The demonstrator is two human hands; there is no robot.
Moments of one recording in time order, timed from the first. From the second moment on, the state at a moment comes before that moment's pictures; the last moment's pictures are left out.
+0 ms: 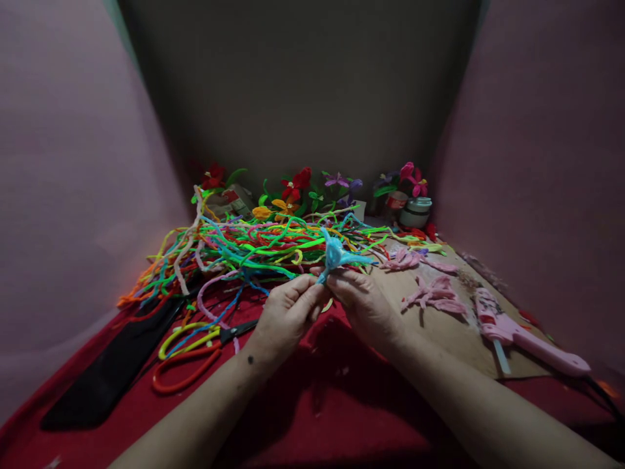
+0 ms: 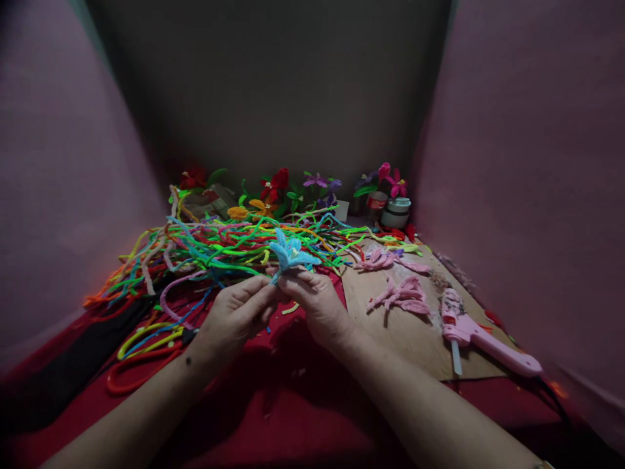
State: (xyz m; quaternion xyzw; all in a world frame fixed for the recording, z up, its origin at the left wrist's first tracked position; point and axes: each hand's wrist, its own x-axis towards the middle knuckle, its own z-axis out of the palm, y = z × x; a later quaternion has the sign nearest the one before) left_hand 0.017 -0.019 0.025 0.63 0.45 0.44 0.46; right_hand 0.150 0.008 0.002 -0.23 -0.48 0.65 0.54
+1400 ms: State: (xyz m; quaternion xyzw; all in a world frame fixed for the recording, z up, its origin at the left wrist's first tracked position) left_hand 0.002 -0.006 0.028 0.68 0.47 0.52 0.22; right_hand 0.144 0.004 -0.002 -0.26 -0.36 0.74 0.50
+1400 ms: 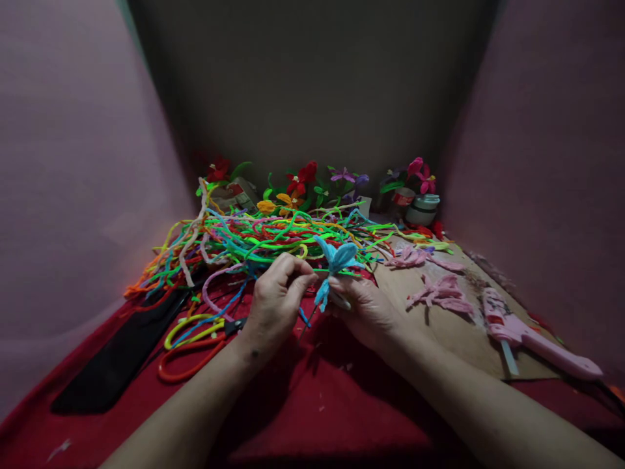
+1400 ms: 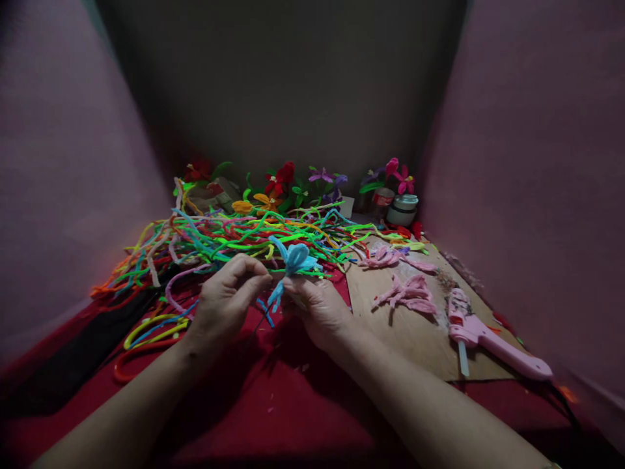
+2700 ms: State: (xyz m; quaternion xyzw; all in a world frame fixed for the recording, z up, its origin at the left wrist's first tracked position) left_hand 0.009 -0.025 0.041 0.81 0.31 0.48 -0.09; right_hand 0.145 -0.015 0.012 -0.26 -0.51 0.55 0.60
